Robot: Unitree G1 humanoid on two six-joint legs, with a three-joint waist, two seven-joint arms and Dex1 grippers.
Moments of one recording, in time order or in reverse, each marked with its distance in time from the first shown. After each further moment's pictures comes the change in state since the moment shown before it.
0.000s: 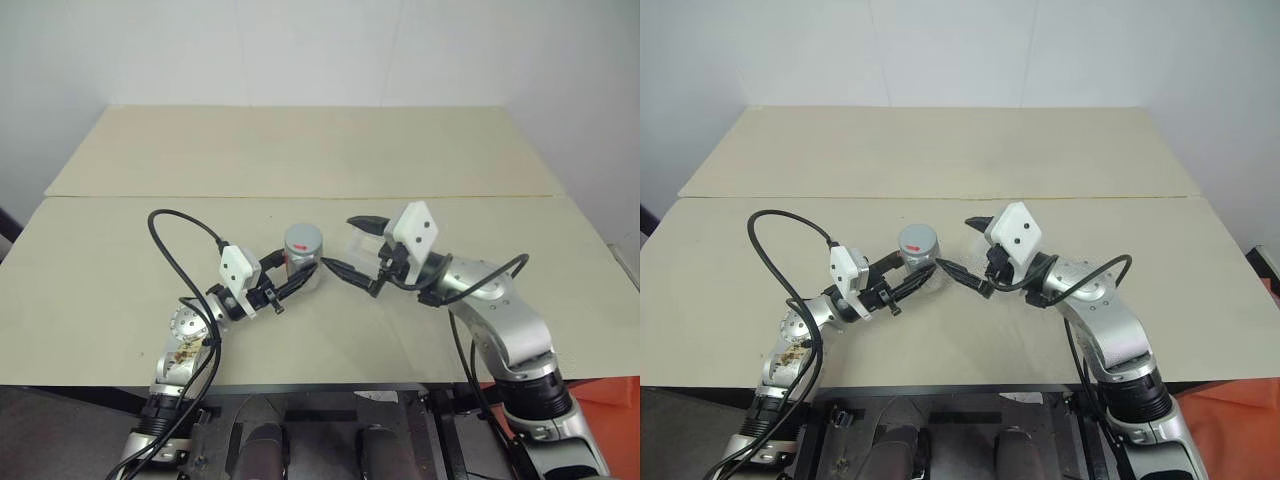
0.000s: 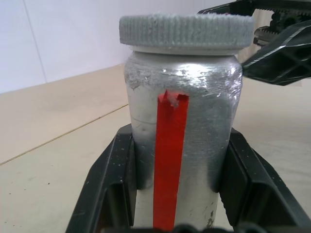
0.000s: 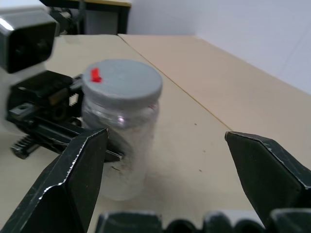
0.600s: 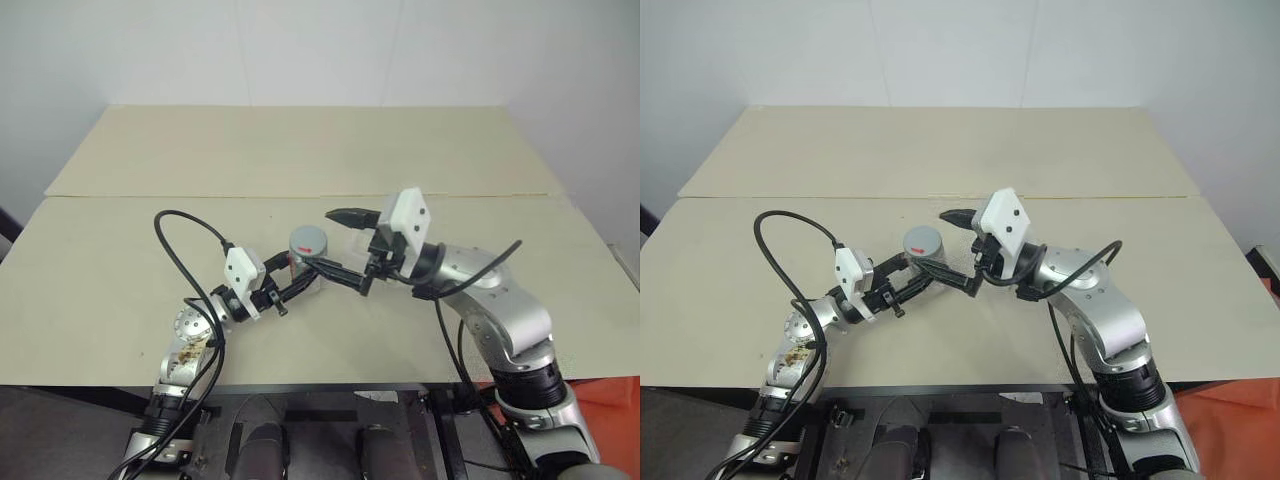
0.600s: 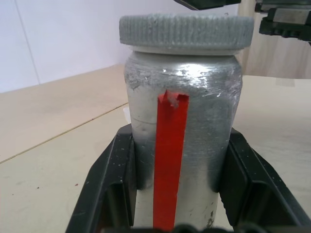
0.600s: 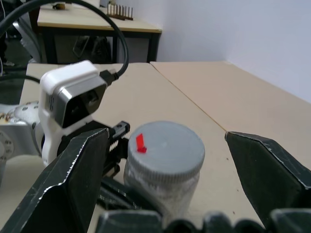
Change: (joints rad) left arm 0.000 -0.009 -0.019 0.000 0.004 -0.005 -0.003; right arm -0.082 0.052 0.021 -0.005 0.073 0.071 0.013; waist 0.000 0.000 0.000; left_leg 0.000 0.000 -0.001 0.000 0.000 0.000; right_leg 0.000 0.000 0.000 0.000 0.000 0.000
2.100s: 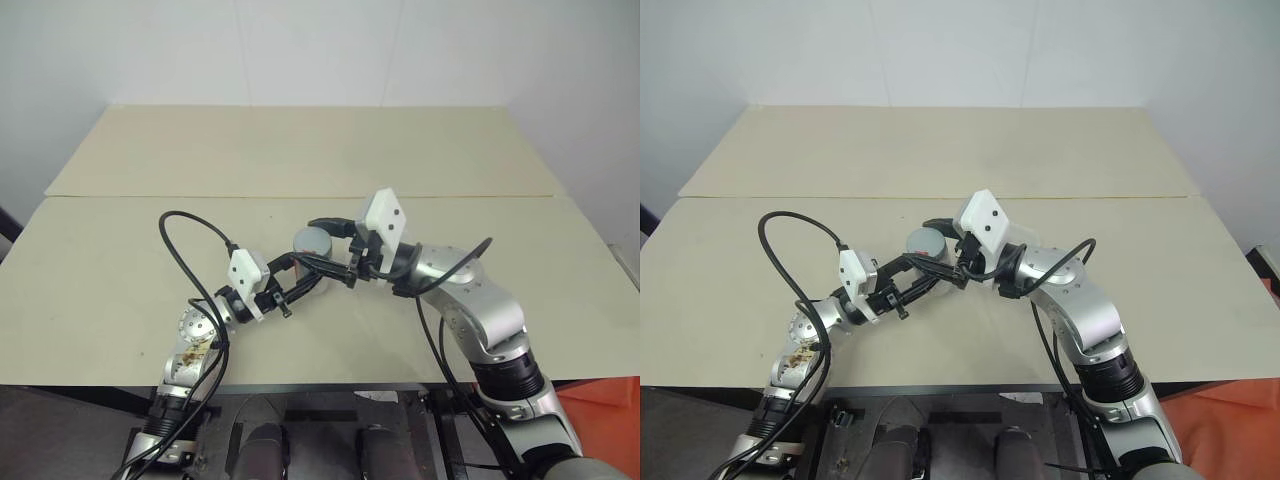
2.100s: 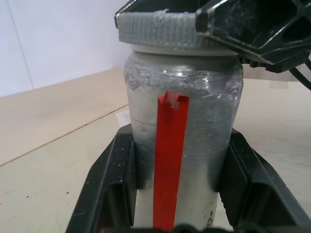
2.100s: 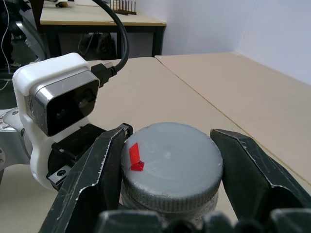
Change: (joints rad) left arm 0.001 -0.010 -0.017 0.000 0.001 -0.020 -0.002; right arm -0.038 0.055 0.046 0.079 -0.036 0.002 -0.004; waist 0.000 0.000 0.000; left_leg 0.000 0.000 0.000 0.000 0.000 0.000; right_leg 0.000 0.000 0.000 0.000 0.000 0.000
